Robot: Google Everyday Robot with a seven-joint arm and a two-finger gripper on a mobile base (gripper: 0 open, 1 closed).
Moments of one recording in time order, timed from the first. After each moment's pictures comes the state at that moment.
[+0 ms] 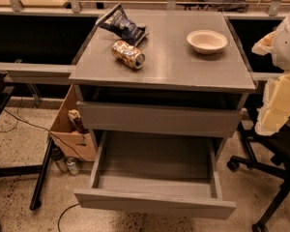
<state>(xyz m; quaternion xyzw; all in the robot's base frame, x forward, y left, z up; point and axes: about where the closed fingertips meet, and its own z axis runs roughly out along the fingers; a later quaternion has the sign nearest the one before) 0.438 -0.217 0.976 -0.60 0.78 -0.03 0.16</state>
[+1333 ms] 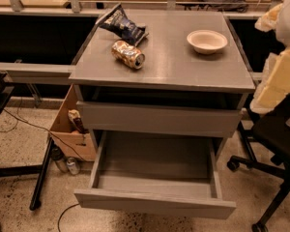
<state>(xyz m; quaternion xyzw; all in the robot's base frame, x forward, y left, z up) 0.455 -0.208 1.012 -0.59 0.78 -0.04 0.21</state>
